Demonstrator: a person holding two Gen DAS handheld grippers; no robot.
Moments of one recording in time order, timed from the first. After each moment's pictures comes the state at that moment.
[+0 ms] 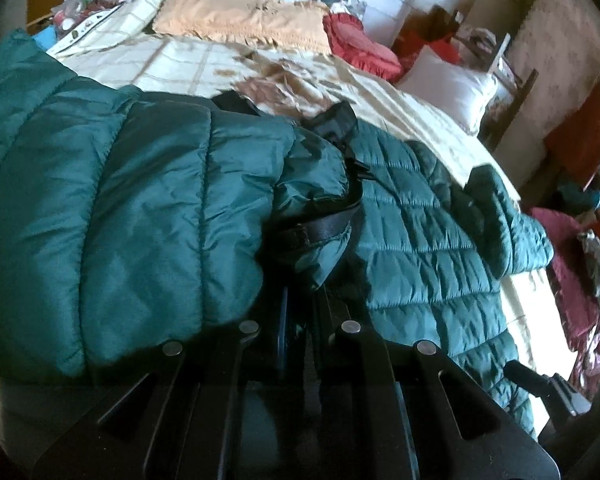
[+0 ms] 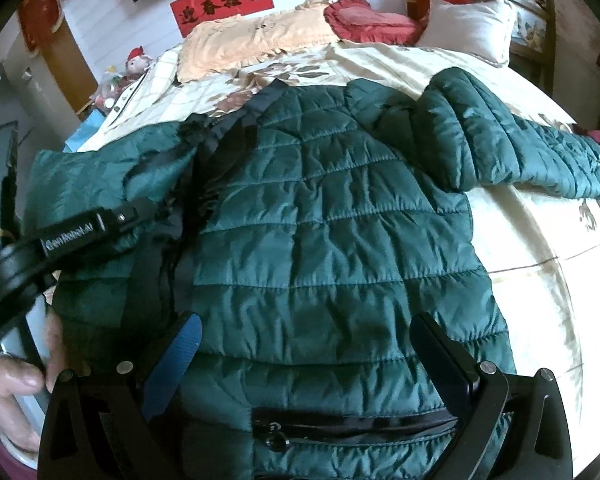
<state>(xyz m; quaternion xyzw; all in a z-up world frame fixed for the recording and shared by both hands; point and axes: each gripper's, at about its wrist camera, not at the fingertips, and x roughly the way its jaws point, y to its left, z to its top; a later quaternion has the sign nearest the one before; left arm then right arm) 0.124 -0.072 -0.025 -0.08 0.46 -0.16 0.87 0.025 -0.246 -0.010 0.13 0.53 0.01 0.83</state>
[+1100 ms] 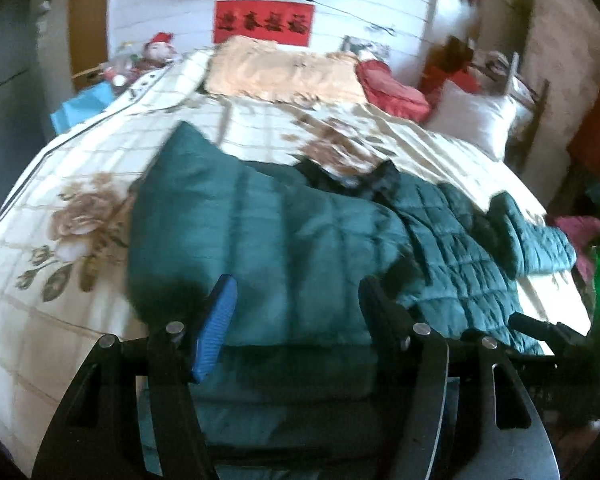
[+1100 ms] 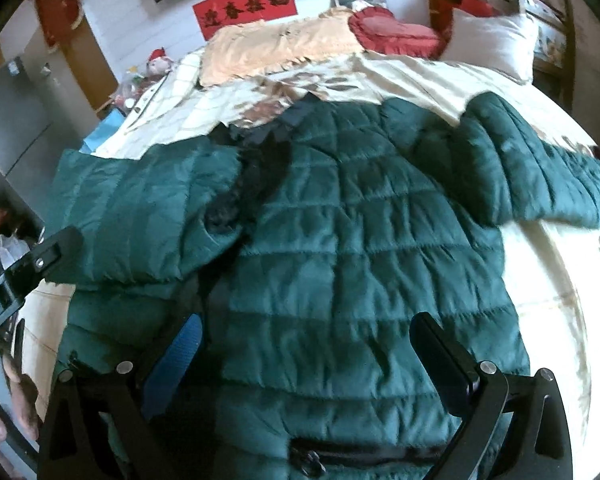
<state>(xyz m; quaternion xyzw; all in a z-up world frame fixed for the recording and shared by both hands) 0.063 0.008 0.041 -0.04 0.37 -0.08 0.92 0.052 -0.222 0.003 0.12 0.51 0.05 0.85</state>
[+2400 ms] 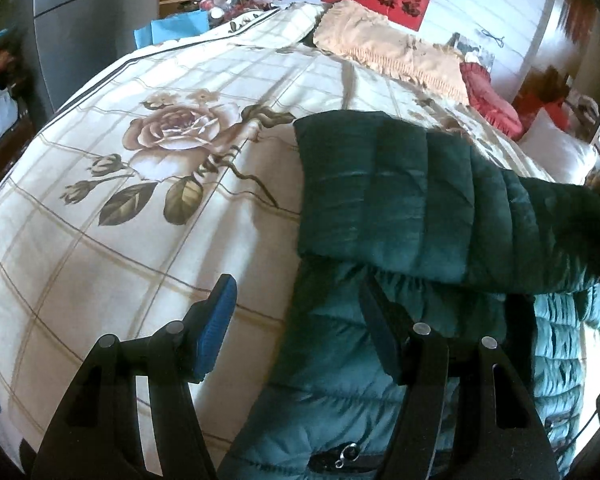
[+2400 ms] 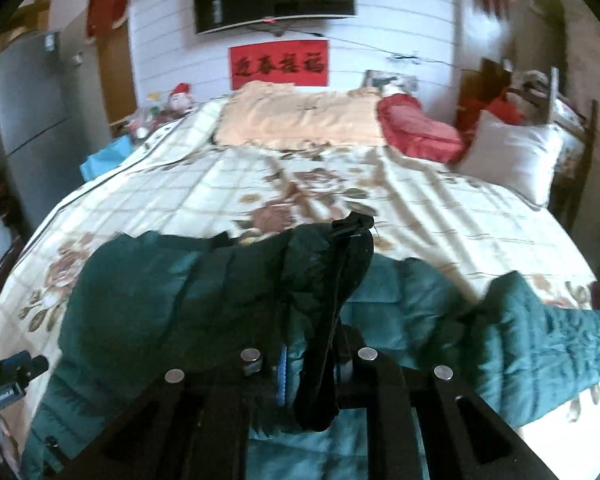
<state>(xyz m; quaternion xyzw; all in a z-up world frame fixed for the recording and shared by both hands) 0.080 0.109 -0.017 -0.11 0.44 0.05 0.89 0.158 -0.227 0.049 0.02 0.41 0.03 0.91</state>
